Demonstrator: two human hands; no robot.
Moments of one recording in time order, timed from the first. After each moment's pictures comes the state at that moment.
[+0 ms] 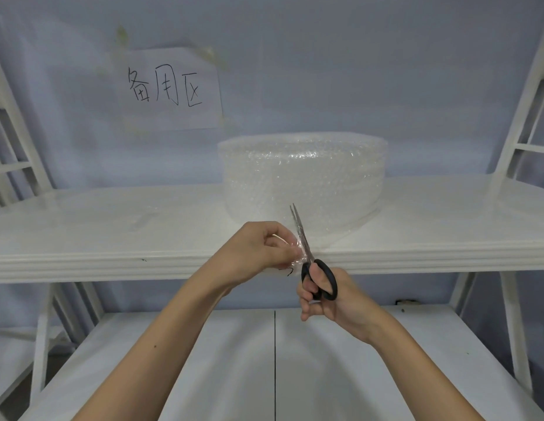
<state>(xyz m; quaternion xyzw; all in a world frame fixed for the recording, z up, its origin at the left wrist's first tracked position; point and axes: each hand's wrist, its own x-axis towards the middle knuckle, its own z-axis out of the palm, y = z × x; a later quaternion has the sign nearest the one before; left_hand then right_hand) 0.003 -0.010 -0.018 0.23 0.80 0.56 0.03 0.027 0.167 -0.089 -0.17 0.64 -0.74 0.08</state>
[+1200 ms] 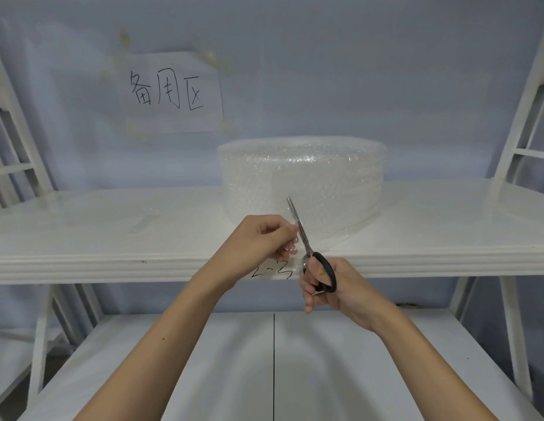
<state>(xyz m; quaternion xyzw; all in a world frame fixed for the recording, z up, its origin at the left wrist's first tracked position) 0.003 -0.002 -0.008 0.24 0.78 0.58 -0.01 0.018 0.174 -0.074 -0.20 0.68 -0.70 0.06</state>
